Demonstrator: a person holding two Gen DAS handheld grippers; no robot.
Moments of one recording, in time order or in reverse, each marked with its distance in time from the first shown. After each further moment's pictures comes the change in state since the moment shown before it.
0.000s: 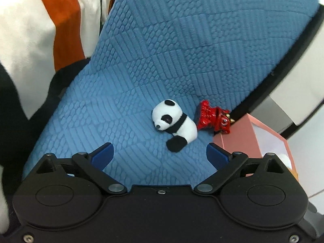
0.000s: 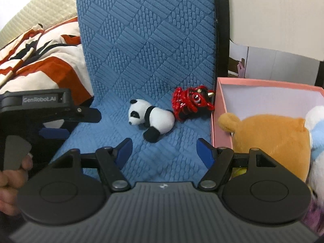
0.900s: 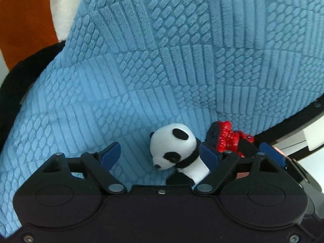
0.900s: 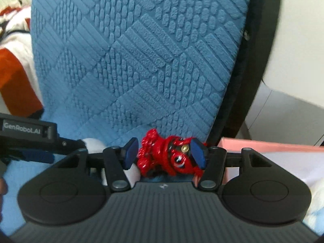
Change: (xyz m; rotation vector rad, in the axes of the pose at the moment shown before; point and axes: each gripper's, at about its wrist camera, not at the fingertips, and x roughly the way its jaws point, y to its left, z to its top) left arm 0.118 0.009 0.062 -0.104 0.156 -0.002; right arm 0.128 -0.008 0.073 -0.162 0.038 -0.176
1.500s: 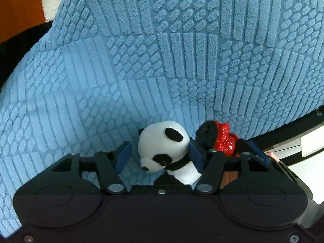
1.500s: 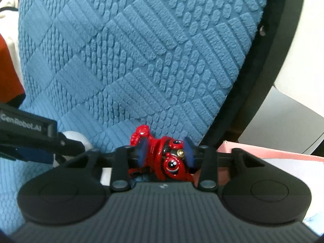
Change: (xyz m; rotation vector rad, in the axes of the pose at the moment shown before) left arm 0.024 0.006 -0.001 -0.063 0.043 -0.080; right arm 0.018 0.006 -0.006 -0.060 0.023 -0.078
